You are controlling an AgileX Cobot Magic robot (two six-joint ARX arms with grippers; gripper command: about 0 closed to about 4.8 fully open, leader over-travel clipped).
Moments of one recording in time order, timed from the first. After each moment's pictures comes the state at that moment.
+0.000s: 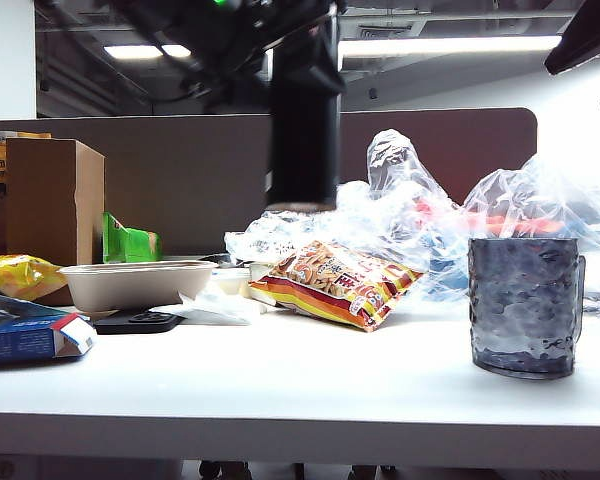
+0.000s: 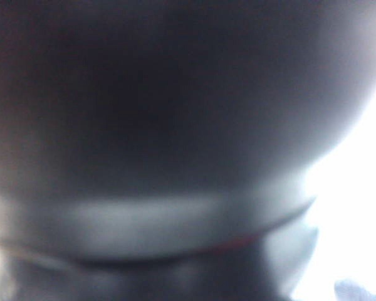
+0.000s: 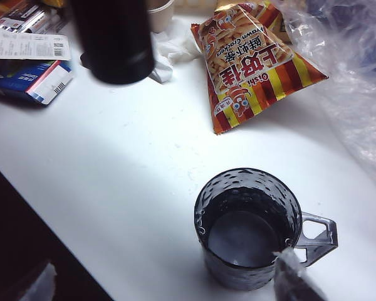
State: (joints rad) left arm -0.64 1.51 1.00 0.31 0.11 -0.02; right arm 0.18 0.71 0.68 -0.52 -0.47 -0.17
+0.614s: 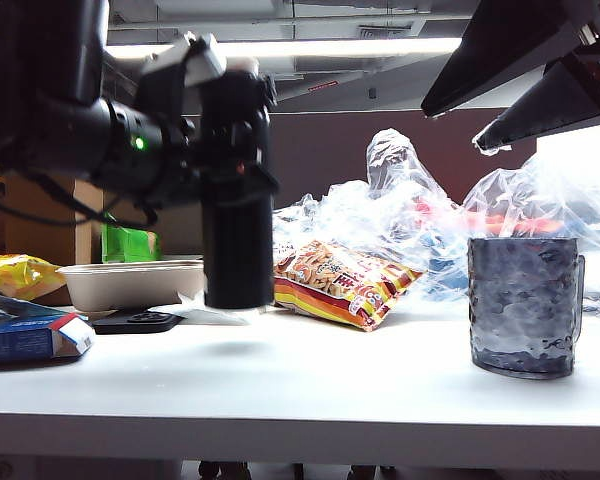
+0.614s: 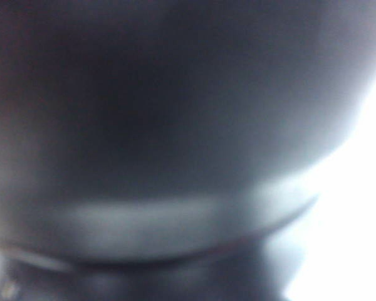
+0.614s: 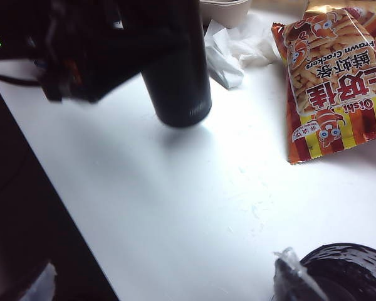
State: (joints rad) left arm -0.55 1.63 0.59 0.97 0.07 0.03; right arm 0.46 0.94 0.68 -0.29 -0.39 -0.13
